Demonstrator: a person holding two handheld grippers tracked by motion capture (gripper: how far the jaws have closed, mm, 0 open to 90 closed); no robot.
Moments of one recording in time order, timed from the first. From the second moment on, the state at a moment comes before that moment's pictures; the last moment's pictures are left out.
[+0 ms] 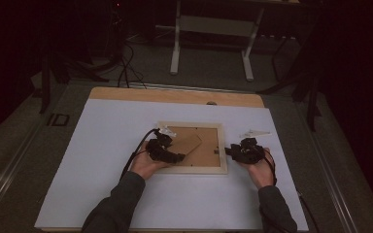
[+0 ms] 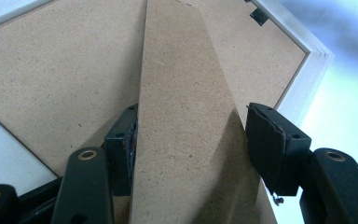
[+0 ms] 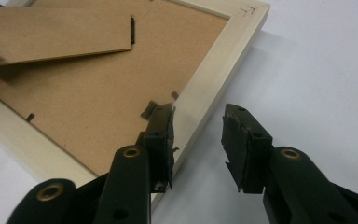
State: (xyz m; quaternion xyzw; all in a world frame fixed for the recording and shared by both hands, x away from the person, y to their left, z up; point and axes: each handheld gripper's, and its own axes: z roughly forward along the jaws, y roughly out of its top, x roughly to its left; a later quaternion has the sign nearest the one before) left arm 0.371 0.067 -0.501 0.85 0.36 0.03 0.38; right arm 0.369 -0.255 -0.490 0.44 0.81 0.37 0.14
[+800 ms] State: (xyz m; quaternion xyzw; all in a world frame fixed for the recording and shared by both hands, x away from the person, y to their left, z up) left arm 0.352 0.063 -0.494 0.85 0.33 0.09 0.39; right arm 0.398 -0.253 -0.480 0.47 0.79 0.37 0.12
